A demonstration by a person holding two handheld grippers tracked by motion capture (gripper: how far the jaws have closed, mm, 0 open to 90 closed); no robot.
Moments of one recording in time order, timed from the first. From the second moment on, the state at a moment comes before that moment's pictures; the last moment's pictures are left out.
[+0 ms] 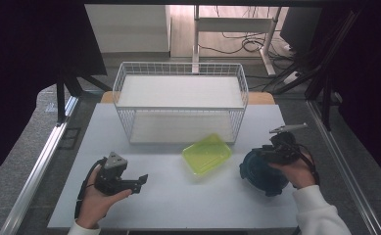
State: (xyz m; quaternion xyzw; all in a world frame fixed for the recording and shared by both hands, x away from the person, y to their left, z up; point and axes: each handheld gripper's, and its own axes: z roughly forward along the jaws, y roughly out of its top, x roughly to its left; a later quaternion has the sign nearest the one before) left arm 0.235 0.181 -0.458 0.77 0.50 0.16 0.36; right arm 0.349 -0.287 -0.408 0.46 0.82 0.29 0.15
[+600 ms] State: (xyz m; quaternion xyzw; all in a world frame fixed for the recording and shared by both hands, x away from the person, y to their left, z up) left arm 0.236 0.185 -0.463 0.77 0.51 0.15 0.36; right arm 0.411 -0.334 -0.421 0.50 0.83 0.21 0.15
